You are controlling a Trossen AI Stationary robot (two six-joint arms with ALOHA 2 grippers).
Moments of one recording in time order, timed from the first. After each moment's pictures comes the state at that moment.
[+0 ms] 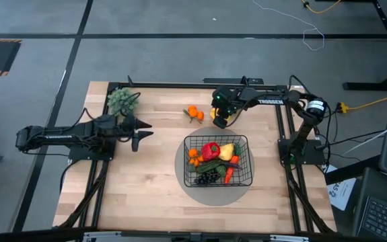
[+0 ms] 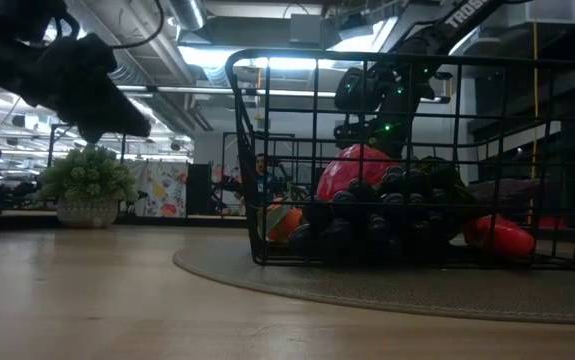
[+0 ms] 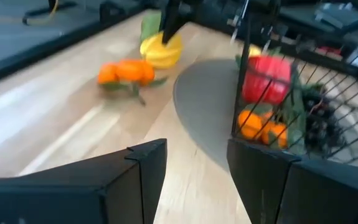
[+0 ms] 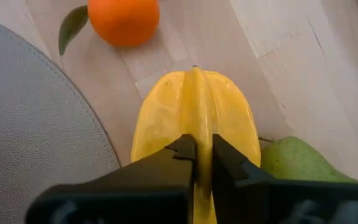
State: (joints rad) left arm 0.16 0.35 0.16 -0.04 -0.11 -0.26; right arm -0.46 1.78 1.12 -0.53 0.03 -0.03
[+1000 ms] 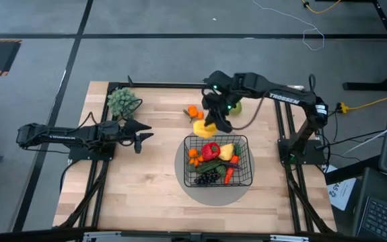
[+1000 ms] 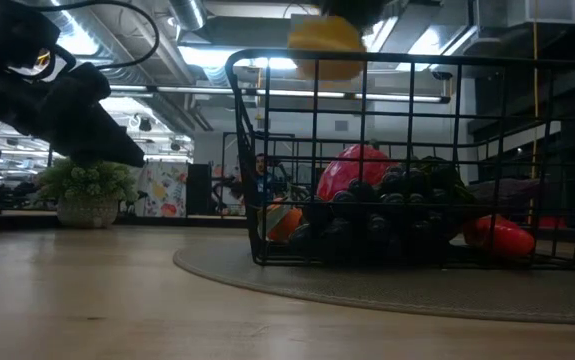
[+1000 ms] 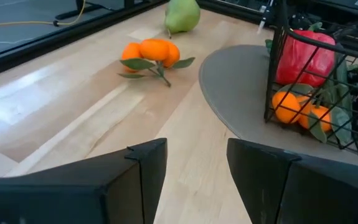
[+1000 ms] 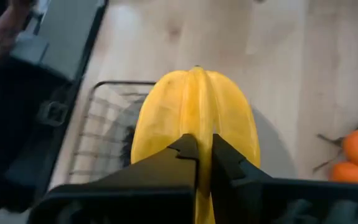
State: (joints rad) left arm 0.09 0.35 0.01 0.08 -0.28 -0.25; right arm -0.27 1.73 1.77 -1.06 -0.54 -0.22
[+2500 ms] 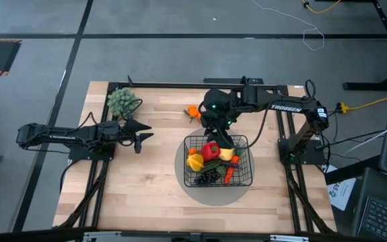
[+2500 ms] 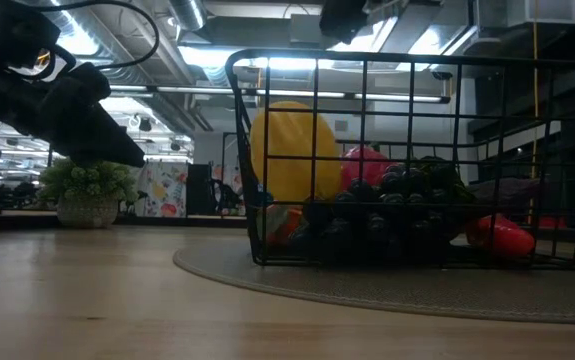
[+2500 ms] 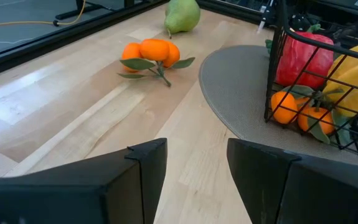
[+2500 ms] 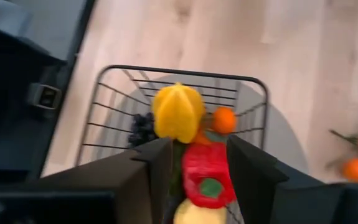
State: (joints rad) left arm 0.09 0.35 0.01 0.08 -0.28 -0.25; right arm -0.08 1.73 1.81 -1.11 -0.37 -0.16
